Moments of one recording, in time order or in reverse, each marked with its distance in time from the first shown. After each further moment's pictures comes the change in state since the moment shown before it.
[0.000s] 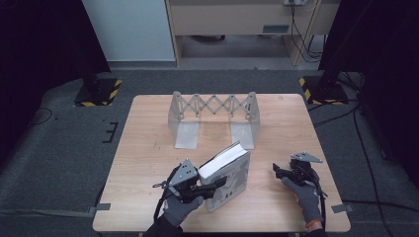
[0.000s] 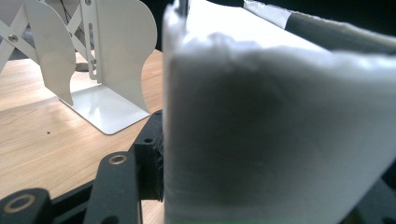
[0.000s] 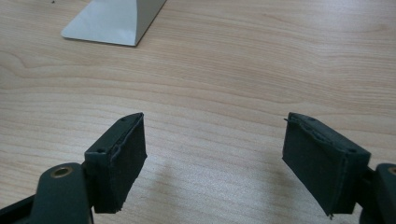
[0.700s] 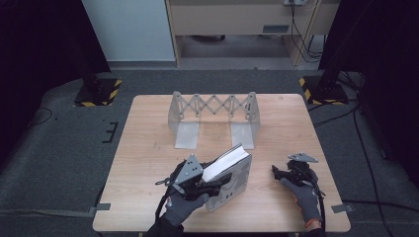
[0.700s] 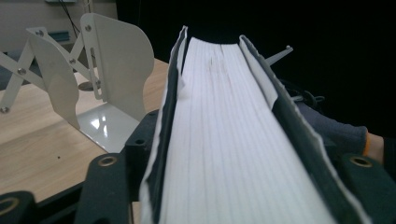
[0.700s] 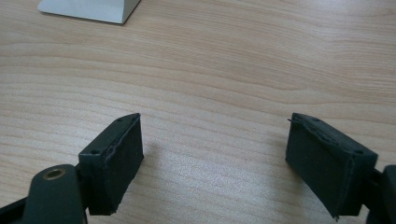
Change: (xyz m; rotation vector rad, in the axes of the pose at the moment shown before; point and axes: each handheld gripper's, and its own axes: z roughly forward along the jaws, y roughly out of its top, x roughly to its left) left arm -0.015 0.028 0.004 0.000 0.030 0.072; right arm 0.001 -0.004 0.009 0.051 -0.032 -0.030
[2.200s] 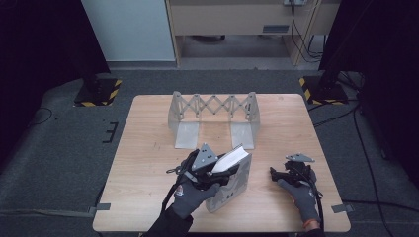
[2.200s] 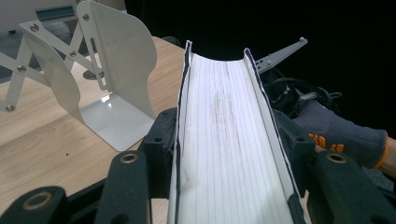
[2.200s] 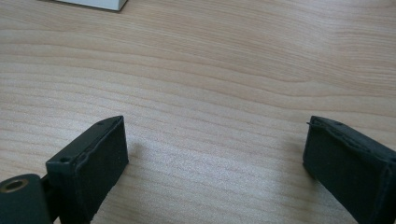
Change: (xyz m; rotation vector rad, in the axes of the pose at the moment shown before) left arm -0.006 0.032 0.022 0.139 0.050 0.013; right arm 0.006 0.000 0.002 0.033 -0.034 -0.015
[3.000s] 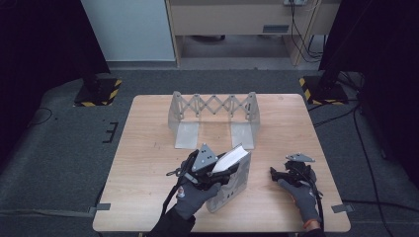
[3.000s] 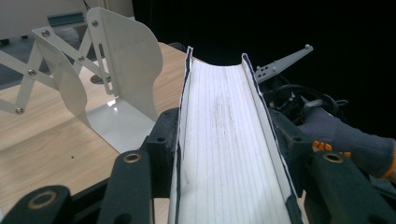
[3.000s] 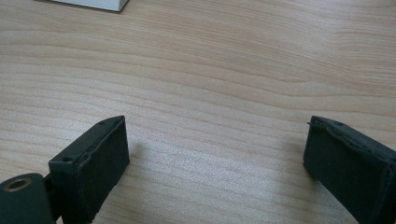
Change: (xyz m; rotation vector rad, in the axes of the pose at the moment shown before) left arm -0.001 -0.001 0.000 -0.028 0.031 -0.008; right arm 0.000 0.000 0.000 -0.001 0.004 0.003
